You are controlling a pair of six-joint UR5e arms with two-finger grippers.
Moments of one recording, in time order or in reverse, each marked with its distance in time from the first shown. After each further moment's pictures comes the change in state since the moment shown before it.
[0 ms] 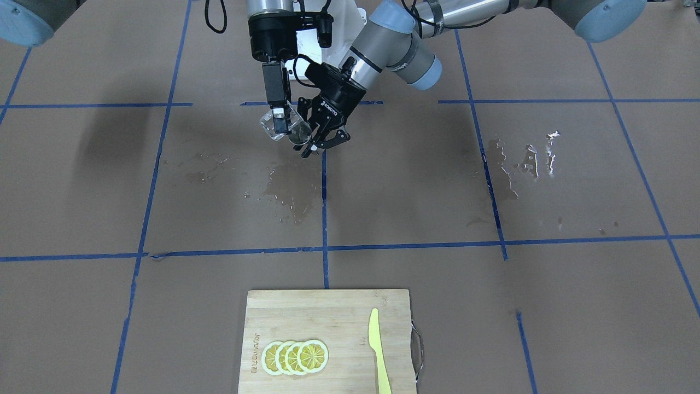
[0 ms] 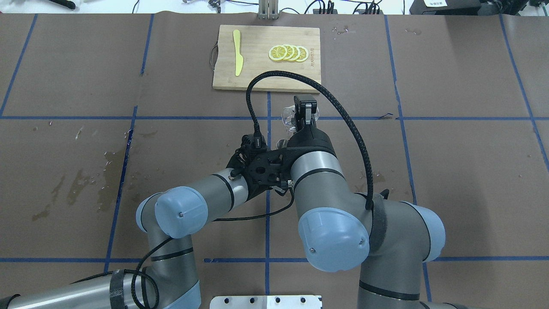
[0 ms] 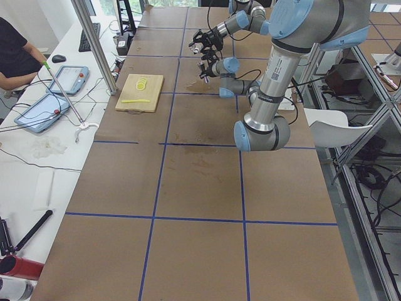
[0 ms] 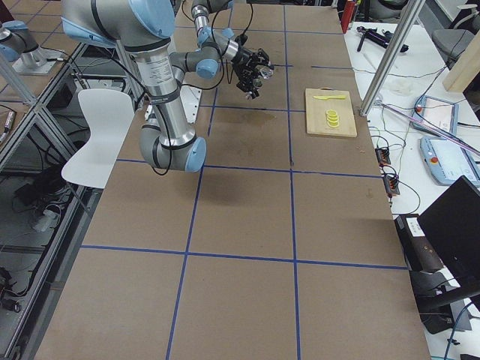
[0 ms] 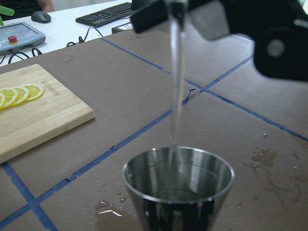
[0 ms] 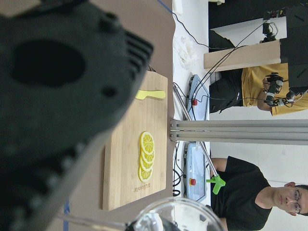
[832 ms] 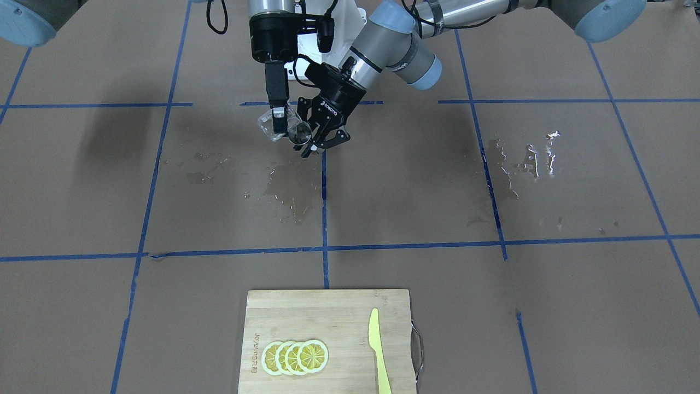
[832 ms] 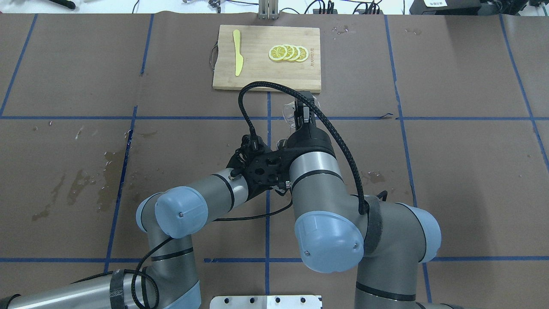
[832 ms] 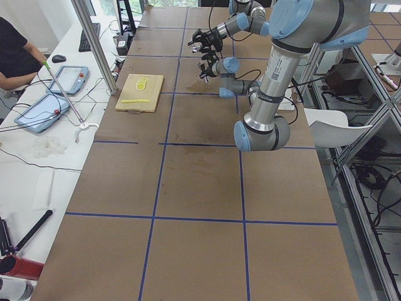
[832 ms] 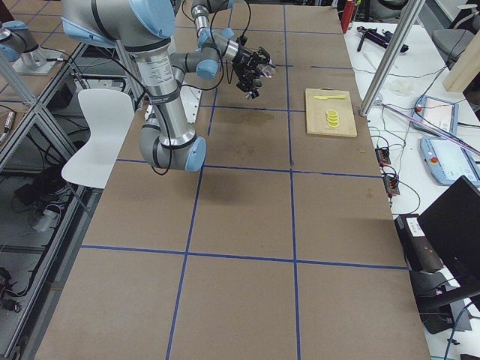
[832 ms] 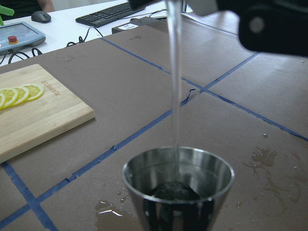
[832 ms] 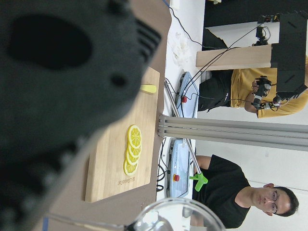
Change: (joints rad) left arm 0.000 0.000 0.000 0.000 0.000 -0.001; right arm -0.007 0.005 -0.010 0.000 -0.060 -0.051
